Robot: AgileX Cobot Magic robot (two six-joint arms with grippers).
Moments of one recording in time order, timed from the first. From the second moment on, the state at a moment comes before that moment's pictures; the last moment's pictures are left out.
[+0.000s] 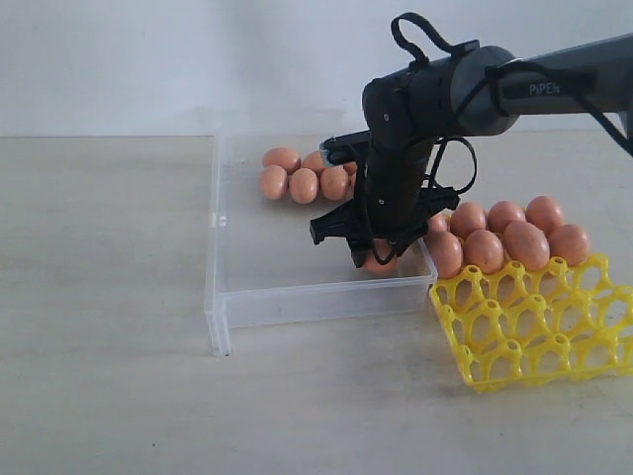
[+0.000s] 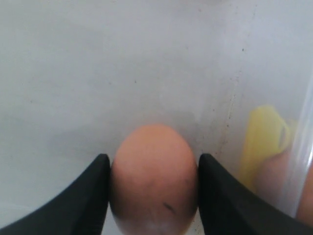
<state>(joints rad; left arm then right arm) -0.18 0.00 0.00 0.04 0.23 -0.08 0.37 2.20 -1.62 -0.08 0.85 0.24</state>
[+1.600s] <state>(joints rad) -0.18 0.00 0.00 0.04 0.23 -0.08 0.37 1.38 -0.88 0.30 -0.11 -0.20</state>
